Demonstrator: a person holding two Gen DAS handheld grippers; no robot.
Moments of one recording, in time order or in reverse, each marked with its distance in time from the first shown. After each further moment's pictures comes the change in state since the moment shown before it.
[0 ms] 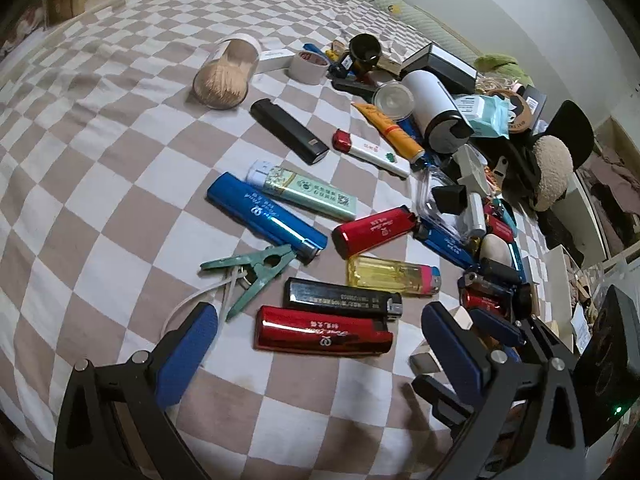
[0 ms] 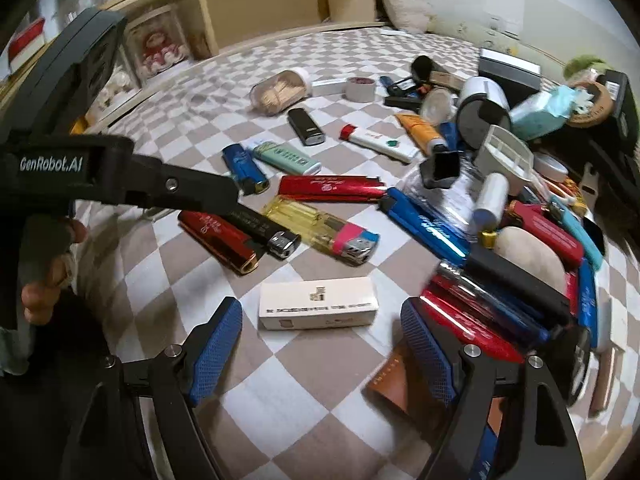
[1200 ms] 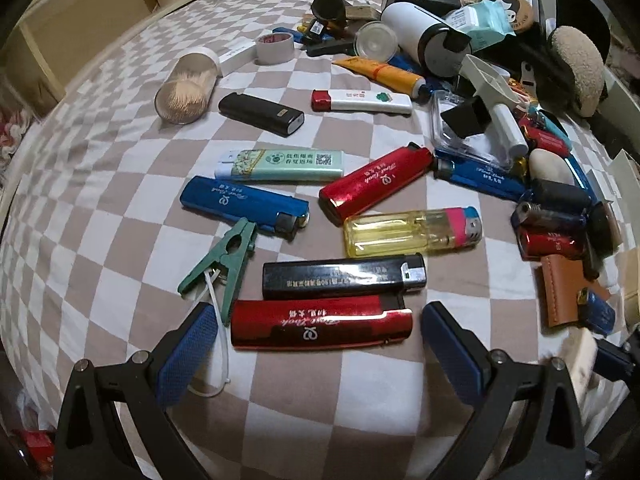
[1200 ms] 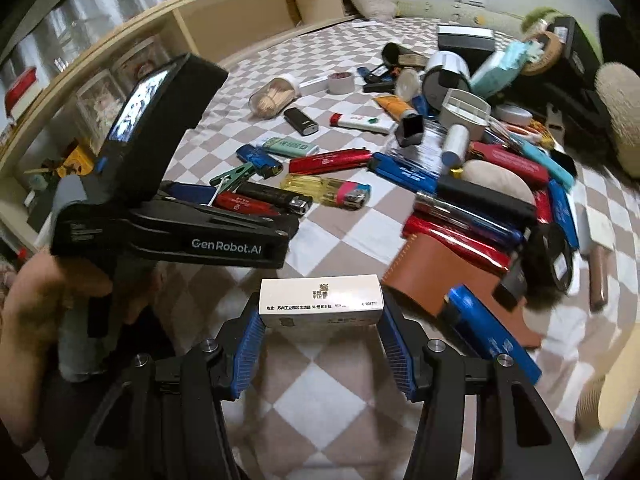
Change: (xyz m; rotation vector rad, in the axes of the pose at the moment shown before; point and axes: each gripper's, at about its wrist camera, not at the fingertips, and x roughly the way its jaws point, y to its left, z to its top) left arm 0.035 -0.045 -0.019 0.289 0.026 0.322; right arm -0.051 -0.004 -0.034 0.199 -0.003 0.047
